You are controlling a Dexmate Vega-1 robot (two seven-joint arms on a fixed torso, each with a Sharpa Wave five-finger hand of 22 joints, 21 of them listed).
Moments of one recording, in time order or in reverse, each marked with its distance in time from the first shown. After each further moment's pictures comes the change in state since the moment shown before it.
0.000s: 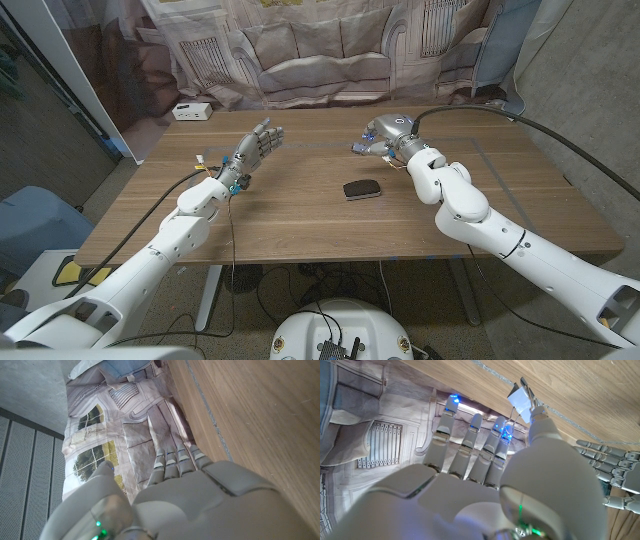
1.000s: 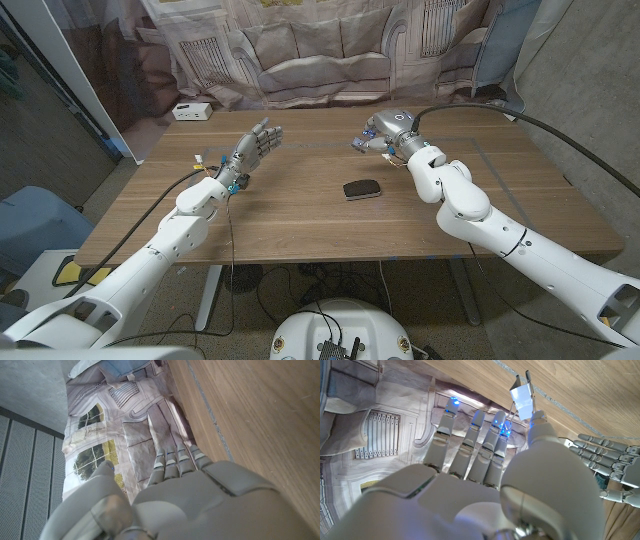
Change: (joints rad) left arm -0.002 0.000 -0.004 0.007 -0.004 -0.003 -0.005; left_hand 0.000 0.000 0.007 -0.001 0.000 0.000 0.000 0.000 0.000 0.000 0.000 0.000 0.000 0.000 0.000 0.000 0.000 0.000 0.000 0.000 0.000; right arm 0.009 -0.001 0.002 0.010 -0.011 0.030 -0.029; right_hand -0.041 0.041 -0.003 0.004 -0.046 0.056 0.056 0.006 0.001 0.067 0.010 0.006 0.007 0.047 -0.013 0.014 0.016 -0.020 -0.023 -0.008 0.000
